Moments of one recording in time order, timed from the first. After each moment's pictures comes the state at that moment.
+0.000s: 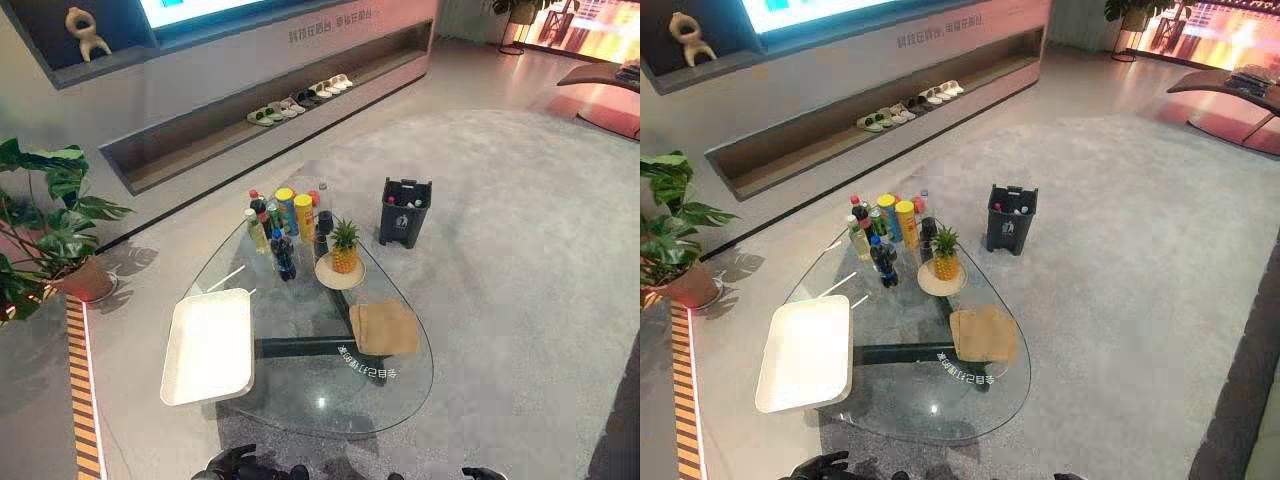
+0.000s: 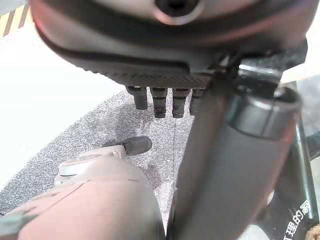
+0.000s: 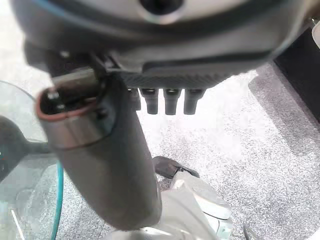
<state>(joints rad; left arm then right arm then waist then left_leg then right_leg) -0.05 0.25 -0.19 1.28 -0.18 -0.03 -0.10 -0.07 -0.31 0.20 1.35 0.00 0.06 -0.01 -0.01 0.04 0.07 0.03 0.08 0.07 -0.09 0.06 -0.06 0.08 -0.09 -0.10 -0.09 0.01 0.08</state>
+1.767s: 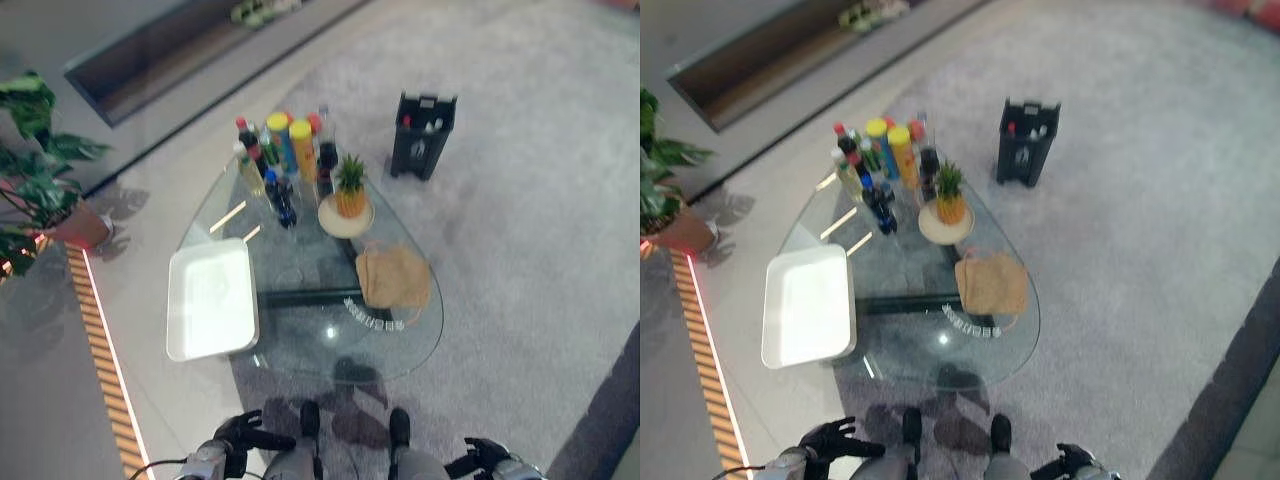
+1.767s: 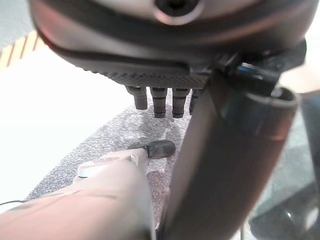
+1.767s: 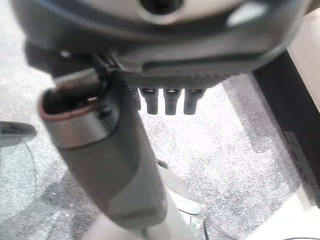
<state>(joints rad) -0.20 0.25 -0.18 1.25 -0.30 -0.04 -0.06 -0.24 -0.34 0.23 1.35 0.01 0.07 -0.03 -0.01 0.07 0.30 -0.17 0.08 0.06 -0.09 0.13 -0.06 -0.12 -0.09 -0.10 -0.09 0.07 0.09</state>
